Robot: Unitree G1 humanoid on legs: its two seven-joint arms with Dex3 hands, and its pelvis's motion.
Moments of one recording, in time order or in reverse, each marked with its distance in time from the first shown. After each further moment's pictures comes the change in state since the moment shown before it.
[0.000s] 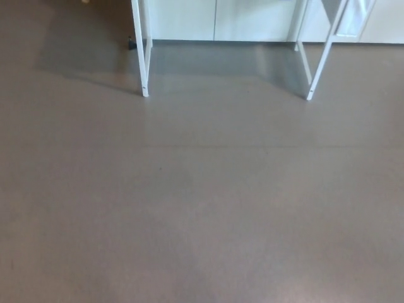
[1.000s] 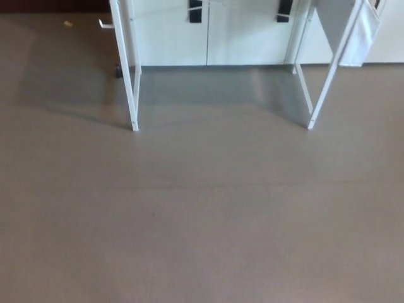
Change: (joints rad) left_arm -0.014 0.010 -0.017 0.070 0.018 -0.061 0.001; right_arm 0.014 -0.012 0.012 -0.008 -0.004 0.036 -0.001
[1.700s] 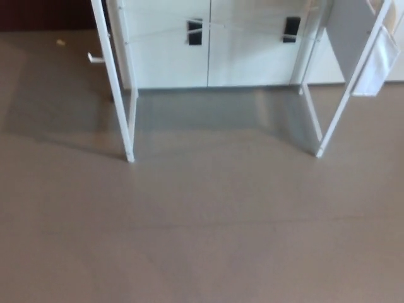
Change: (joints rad) left_arm -0.003 0.003 -0.008 0.026 0.009 -0.021 0.009; right_arm 0.007 -0.003 0.010 -0.036 -0.021 0.017 -0.007
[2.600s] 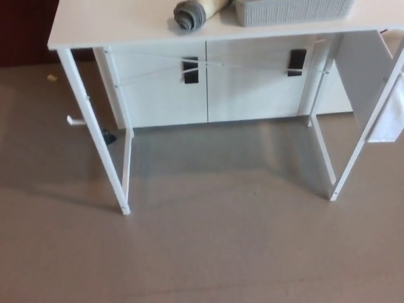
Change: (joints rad) left_arm -0.013 -0.005 -0.013 0.054 0.011 -0.045 0.013; right_arm 0.003 -0.027 0.024 -0.001 -0.017 0.013 -0.012
